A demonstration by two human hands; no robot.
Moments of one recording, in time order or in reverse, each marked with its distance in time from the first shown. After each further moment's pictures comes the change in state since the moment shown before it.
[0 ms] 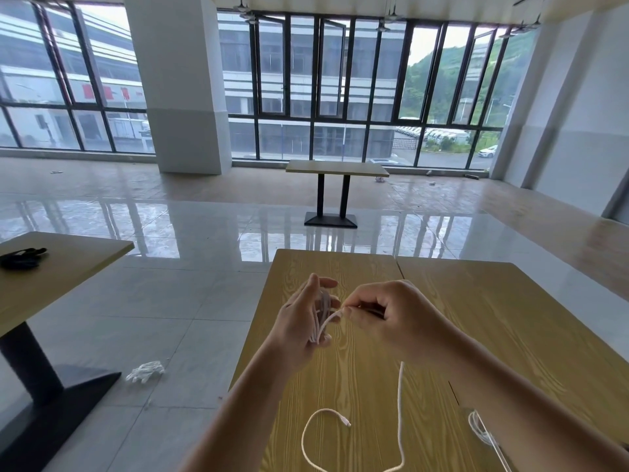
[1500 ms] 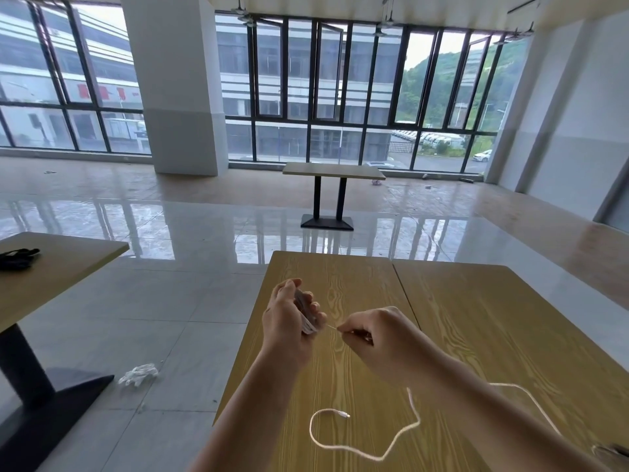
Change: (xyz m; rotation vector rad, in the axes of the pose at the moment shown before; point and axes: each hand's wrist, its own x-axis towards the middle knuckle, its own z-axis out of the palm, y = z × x) left_hand 0.014 -0.006 0.002 -0.505 0.397 0.002; right_hand -0.012 0.021 0.028 -0.202 -0.049 0.073
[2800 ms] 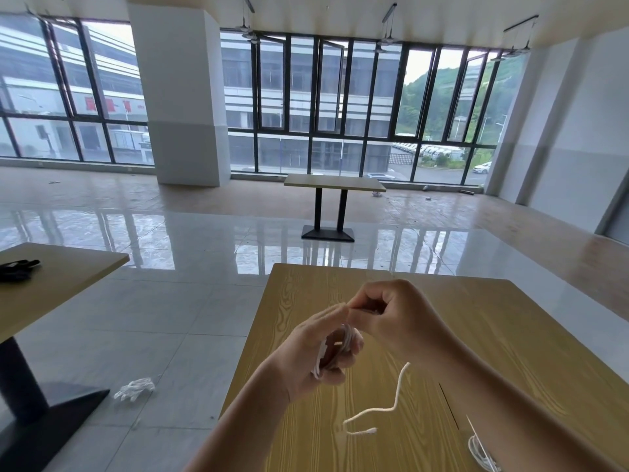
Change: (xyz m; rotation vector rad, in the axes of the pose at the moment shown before) left_hand -0.019 0.014 0.004 0.450 -0.832 -0.267; right_hand 0.025 -0.020 -0.044 0.273 0.214 0.042
